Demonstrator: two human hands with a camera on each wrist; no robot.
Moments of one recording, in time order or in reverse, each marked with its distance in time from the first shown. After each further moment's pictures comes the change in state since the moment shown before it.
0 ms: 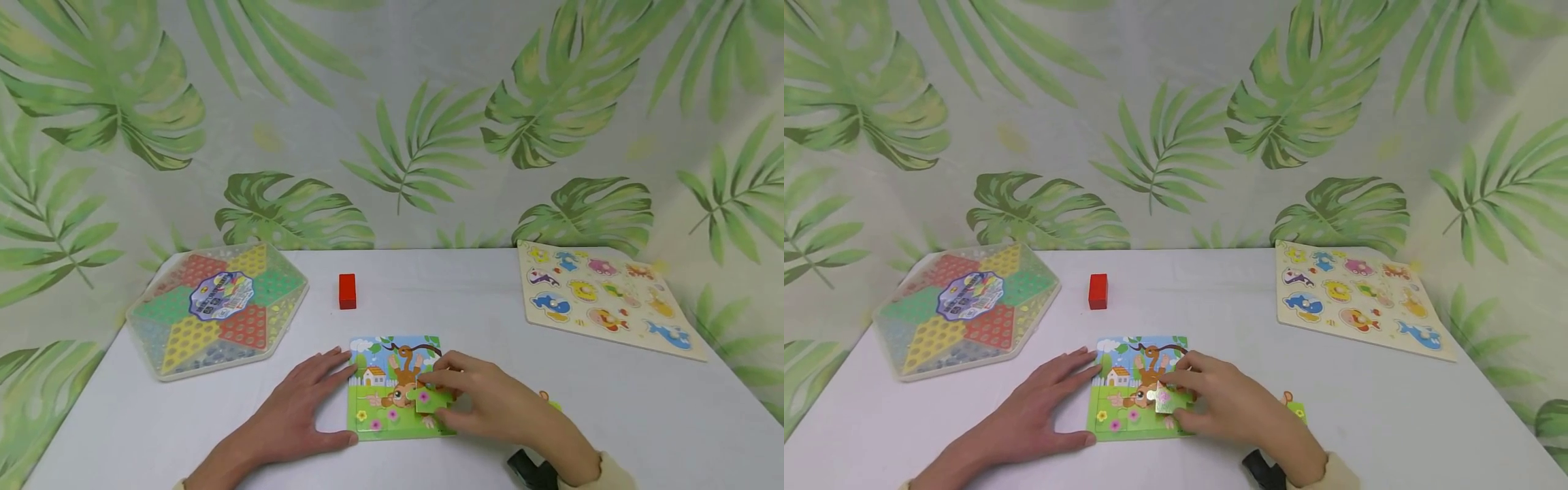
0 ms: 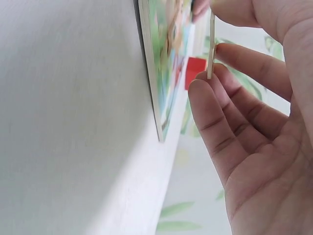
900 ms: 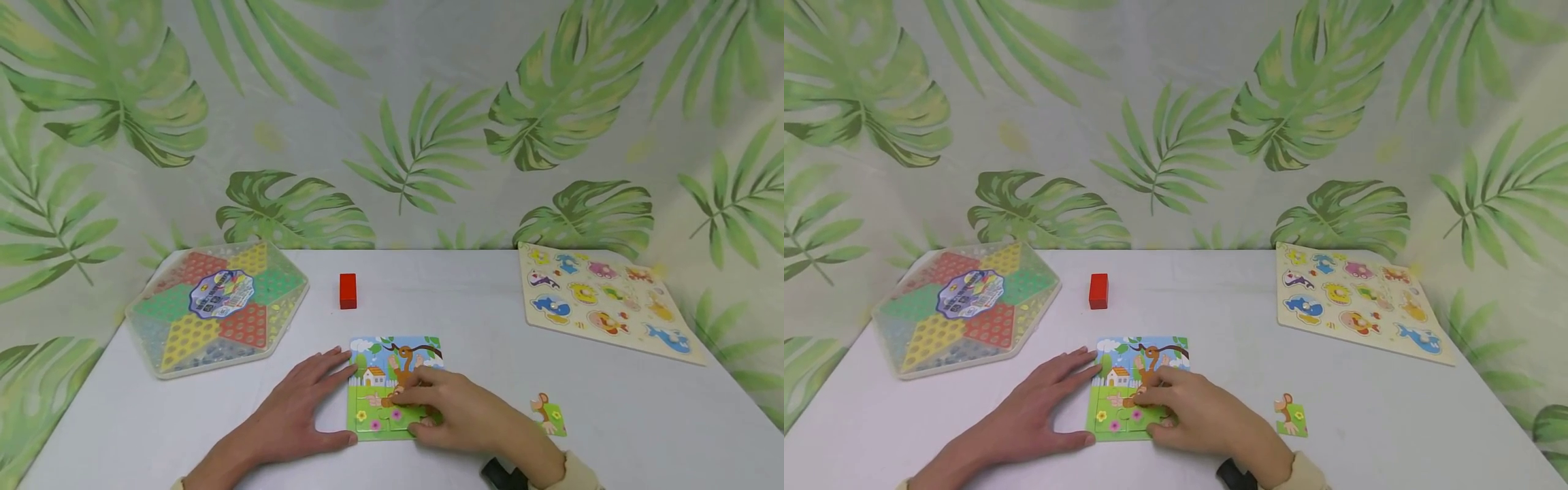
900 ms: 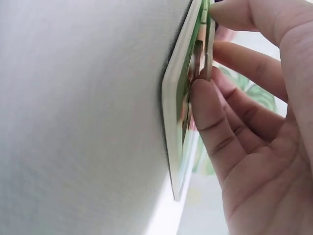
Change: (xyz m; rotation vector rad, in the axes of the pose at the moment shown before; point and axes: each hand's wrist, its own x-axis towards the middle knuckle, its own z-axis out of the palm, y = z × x) left_hand -0.001 0.000 -0.001 -0.022 -0.004 -0.010; right_hand 0.021 -0.012 0.028 -0.044 -0.090 -0.032
